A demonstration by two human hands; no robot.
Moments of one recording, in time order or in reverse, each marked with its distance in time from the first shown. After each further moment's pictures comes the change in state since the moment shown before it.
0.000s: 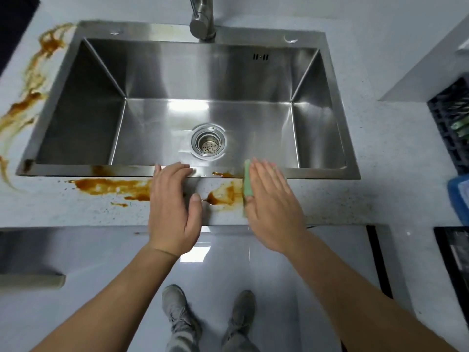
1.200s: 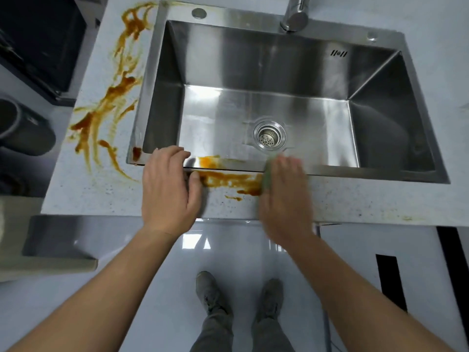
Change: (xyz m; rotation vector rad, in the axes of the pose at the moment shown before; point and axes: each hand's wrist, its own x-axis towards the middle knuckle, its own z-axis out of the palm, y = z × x) left_hand 0.011 -0.161 -0.139 0.183 -0.033 -0.117; right_hand 0.058 -0.188 0.047 0.016 0.105 0.189
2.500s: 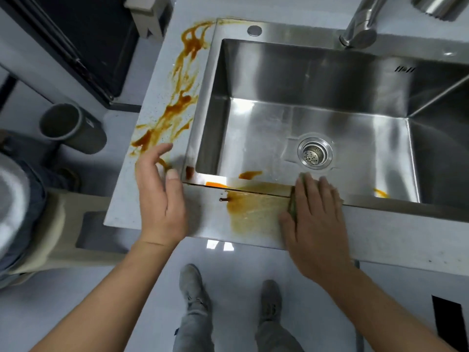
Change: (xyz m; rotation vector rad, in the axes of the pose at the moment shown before) left_hand 0.022 -0.058 -0.054 -0.427 0.310 -0.163; right_hand 0.012 -0.033 0.008 -0.115 -0.093 -0.130
